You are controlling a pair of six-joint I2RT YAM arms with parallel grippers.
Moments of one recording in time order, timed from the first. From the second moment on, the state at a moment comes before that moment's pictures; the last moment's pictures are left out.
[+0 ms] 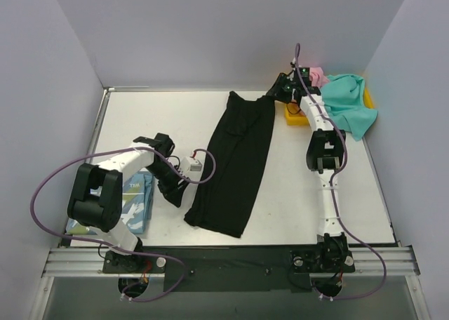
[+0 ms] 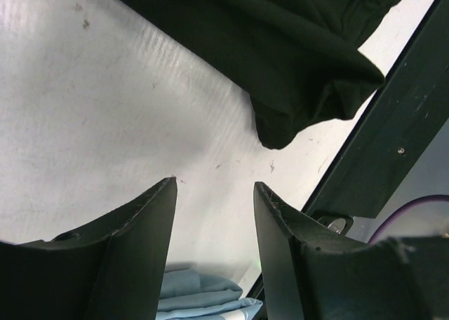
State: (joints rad) left arm -0.29 1.65 1.02 -1.03 0.53 0.73; right arm 0.07 2.69 2.48 -0.45 -0.32 0.46
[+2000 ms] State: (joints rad) left arm -0.89 1.23 0.67 -0.55 0.65 1.13; right arm 0.22 1.34 0.52 -0.64 -0.42 0.61
